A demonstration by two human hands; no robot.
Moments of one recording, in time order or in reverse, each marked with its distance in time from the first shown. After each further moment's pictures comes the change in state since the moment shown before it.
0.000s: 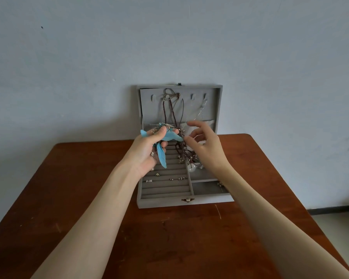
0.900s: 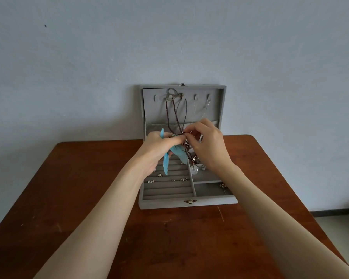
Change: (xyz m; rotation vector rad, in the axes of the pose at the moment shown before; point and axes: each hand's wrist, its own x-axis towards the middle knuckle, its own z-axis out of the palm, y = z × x) left_hand -0.003 0.005 0.025 0.538 0.147 0.021; right_hand 0.012 -0.001 0.004 -0.310 0.089 -0.321
